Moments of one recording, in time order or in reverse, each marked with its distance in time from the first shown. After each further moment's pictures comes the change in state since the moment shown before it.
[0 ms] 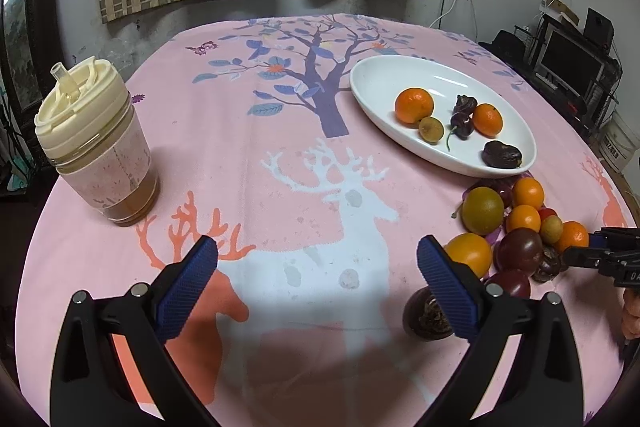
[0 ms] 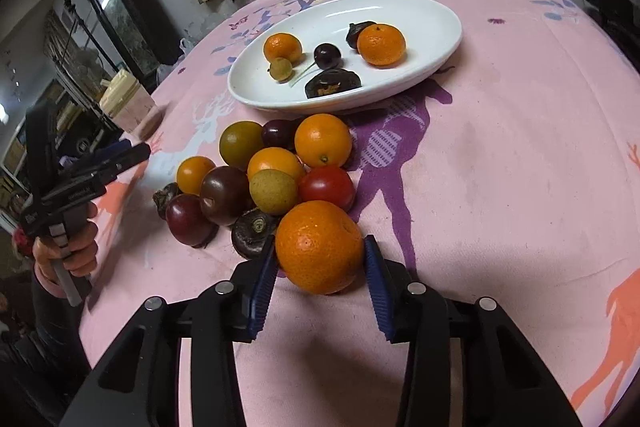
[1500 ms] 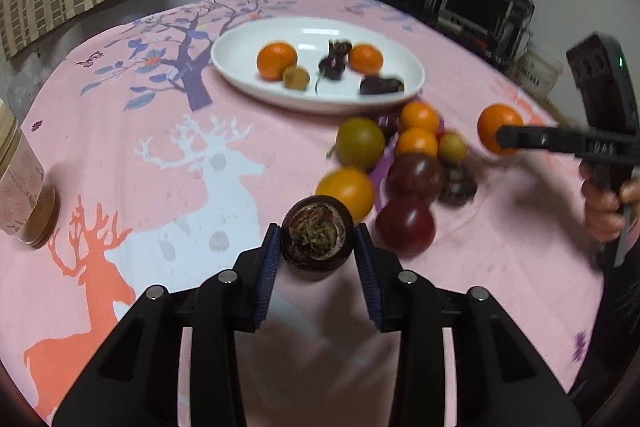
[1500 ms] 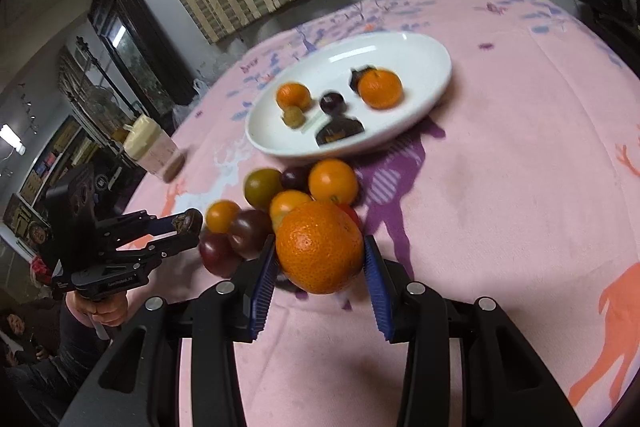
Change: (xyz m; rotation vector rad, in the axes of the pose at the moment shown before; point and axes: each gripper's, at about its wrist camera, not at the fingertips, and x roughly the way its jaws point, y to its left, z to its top) left arm -0.001 -0.048 -0.018 0.213 0.068 -0.310; right arm -0.028 0.004 0.013 0.011 -0.169 0.052
